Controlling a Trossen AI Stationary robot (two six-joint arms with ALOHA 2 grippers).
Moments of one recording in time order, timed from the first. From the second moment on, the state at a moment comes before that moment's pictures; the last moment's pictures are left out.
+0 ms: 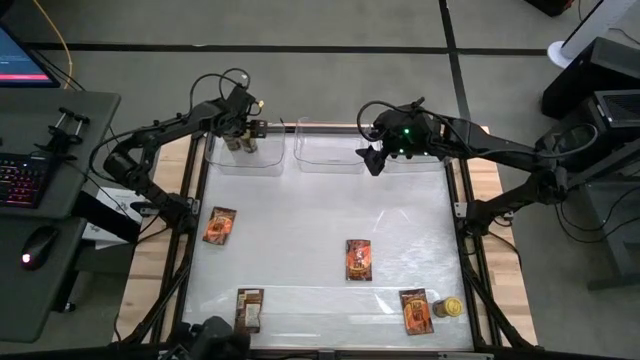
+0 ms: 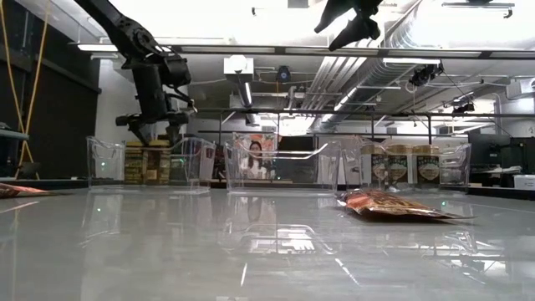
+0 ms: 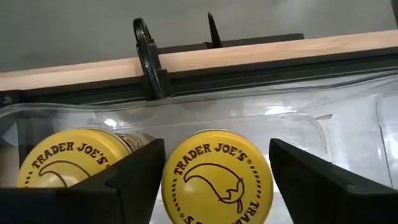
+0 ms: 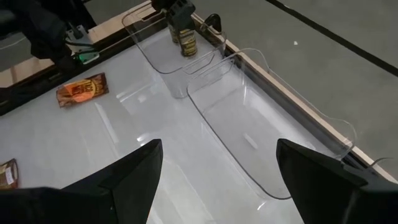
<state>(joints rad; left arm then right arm) 0.93 1.54 1.05 -0.62 -0.22 -0.45 -0.27 1.34 1.44 -0.77 0.16 0.29</state>
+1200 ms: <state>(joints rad) 0.47 1.21 1.01 -0.07 0.08 -0.38 0.48 1.32 1.19 -1.23 -0.38 1.24</state>
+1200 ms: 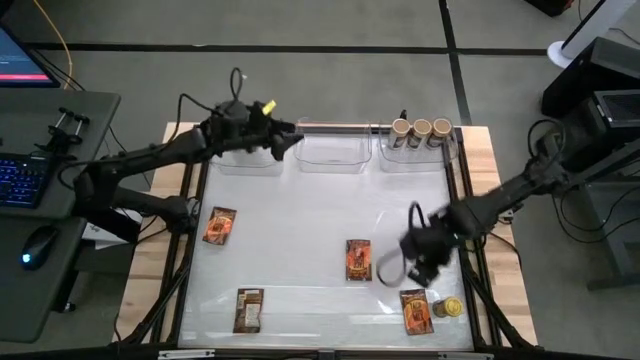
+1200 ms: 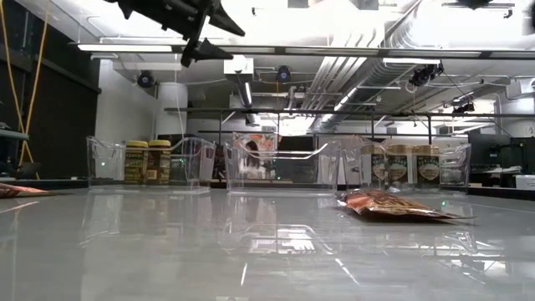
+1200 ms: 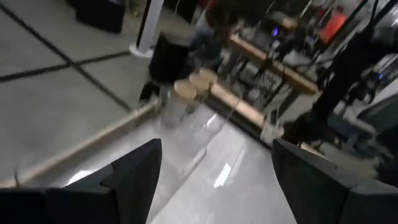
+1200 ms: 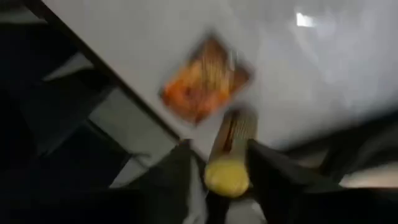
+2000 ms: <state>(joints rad) 0.66 1.21 1.01 -0.03 0.26 -0.38 0.80 1.36 0.99 -0.88 -0.60 1.91</state>
